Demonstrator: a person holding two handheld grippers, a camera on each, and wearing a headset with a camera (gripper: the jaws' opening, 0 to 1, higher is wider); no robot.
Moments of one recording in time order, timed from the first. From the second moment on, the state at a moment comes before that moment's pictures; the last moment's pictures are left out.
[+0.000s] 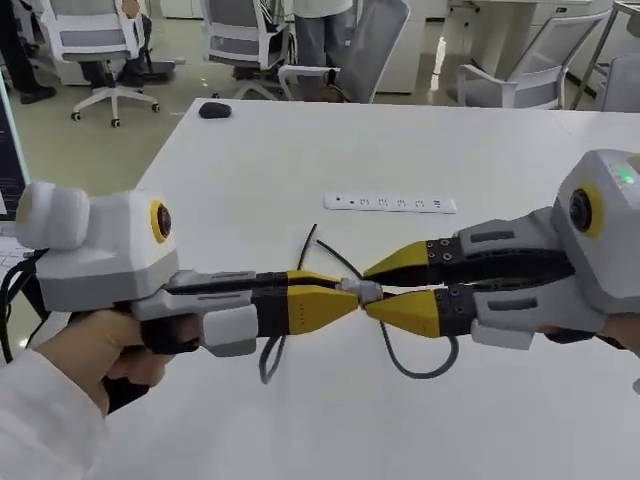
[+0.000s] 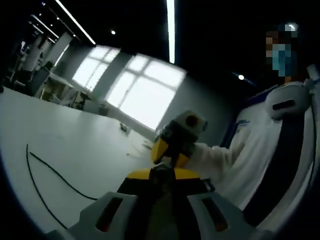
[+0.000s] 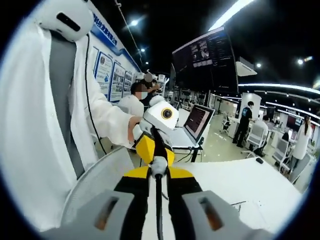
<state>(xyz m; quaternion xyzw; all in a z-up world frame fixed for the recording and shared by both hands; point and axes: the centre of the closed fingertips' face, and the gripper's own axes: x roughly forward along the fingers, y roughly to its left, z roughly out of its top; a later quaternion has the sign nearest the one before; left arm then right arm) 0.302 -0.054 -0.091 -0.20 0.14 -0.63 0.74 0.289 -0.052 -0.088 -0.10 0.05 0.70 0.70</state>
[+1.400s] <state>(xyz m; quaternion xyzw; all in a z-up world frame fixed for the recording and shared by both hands) 0.303 -0.053 -0.086 -0.12 0.08 -0.64 0.76 0.291 -0.055 -0.085 0.01 0.07 0.71 0.70</state>
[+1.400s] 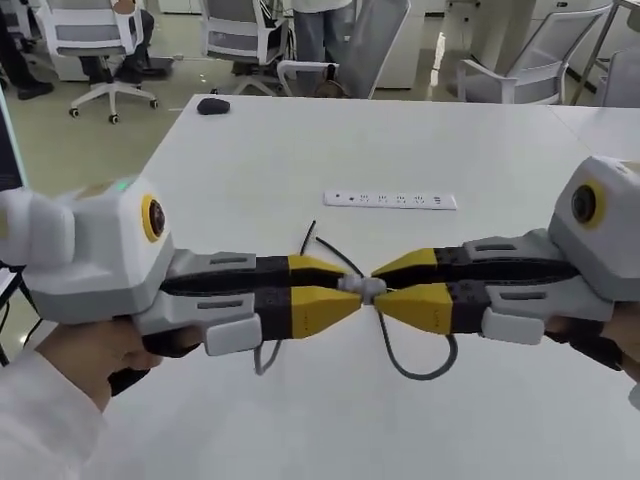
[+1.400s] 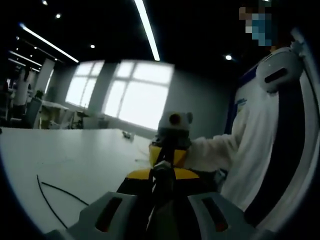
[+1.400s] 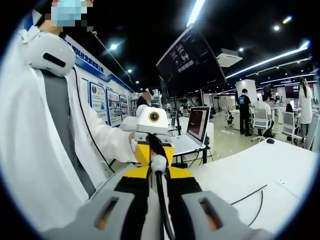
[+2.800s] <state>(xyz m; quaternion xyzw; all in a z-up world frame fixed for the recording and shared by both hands) 0.306 -0.069 -0.083 -0.11 0.05 -0.64 0.76 0.290 -0.075 -0.090 0.03 0.06 0.71 0.70</state>
